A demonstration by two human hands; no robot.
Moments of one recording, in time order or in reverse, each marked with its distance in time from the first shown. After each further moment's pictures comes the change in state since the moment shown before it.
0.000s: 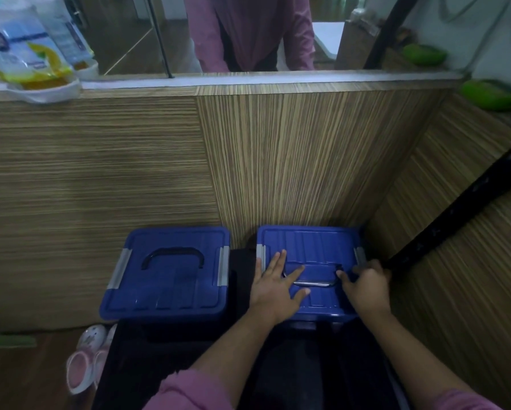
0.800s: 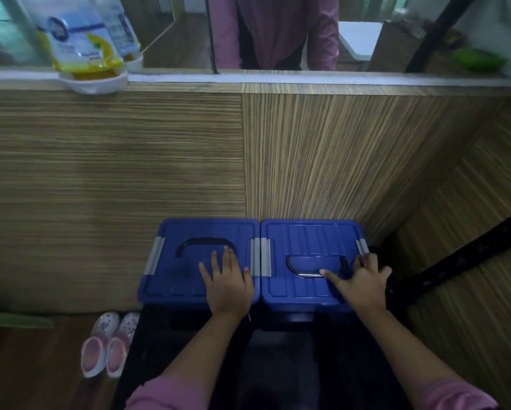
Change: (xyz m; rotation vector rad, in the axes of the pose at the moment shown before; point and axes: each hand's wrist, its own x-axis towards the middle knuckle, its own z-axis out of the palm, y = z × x) left_hand -0.034 -0.111 0.002 -0.083 0.281 -0.535; right_hand 0.001 -0.050 0.033 -0.170 0.015 -0.164
